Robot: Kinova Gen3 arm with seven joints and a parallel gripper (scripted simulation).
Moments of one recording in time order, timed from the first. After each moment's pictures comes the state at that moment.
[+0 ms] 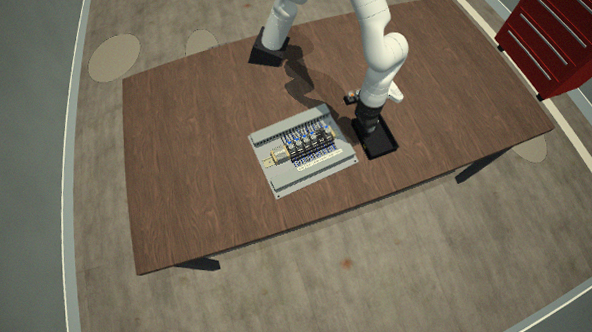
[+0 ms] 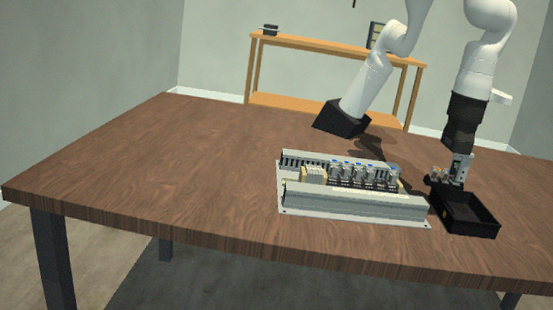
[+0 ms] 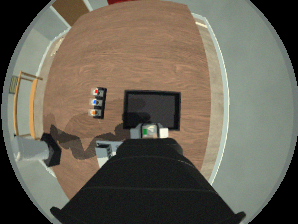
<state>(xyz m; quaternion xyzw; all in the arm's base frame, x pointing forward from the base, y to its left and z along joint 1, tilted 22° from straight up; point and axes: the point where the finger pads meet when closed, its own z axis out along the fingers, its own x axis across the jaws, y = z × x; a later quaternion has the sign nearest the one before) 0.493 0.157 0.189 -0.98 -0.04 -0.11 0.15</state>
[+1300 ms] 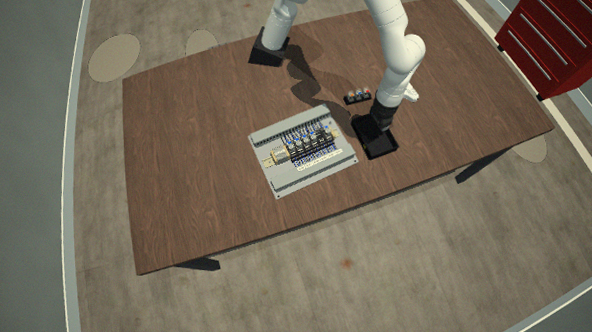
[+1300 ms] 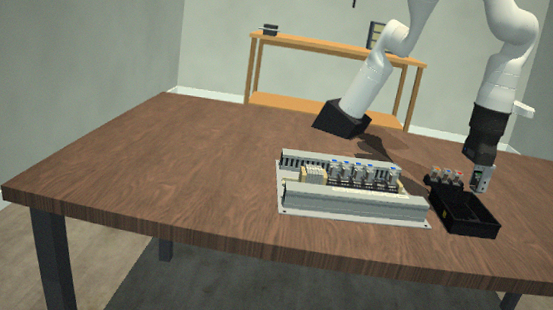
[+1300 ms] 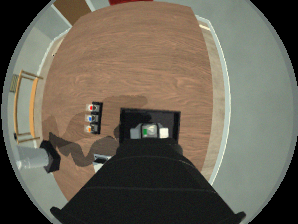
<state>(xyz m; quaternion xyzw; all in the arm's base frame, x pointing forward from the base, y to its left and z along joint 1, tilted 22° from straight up) 0.499 0.213 0.195 -0.98 -0.06 -0.11 0.16</state>
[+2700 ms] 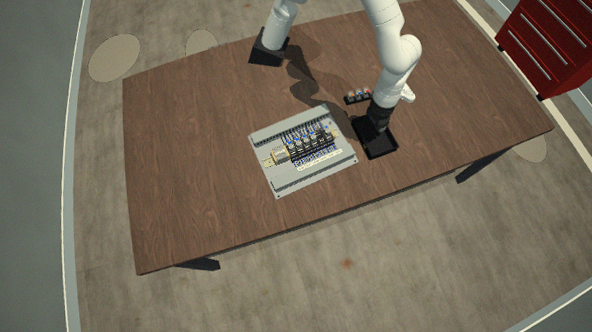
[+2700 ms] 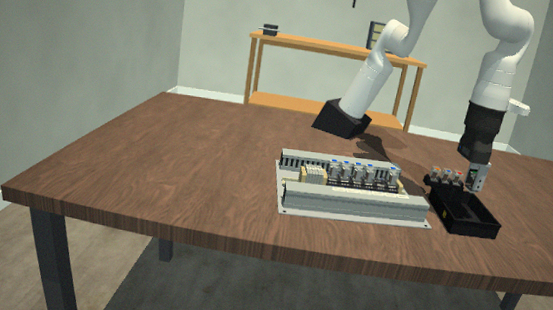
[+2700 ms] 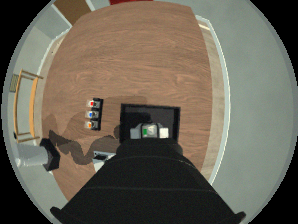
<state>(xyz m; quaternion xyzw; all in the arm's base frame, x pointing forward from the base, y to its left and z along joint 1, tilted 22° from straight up) 0.499 0.201 0.193 -0.98 -0.06 -0.11 0.15</state>
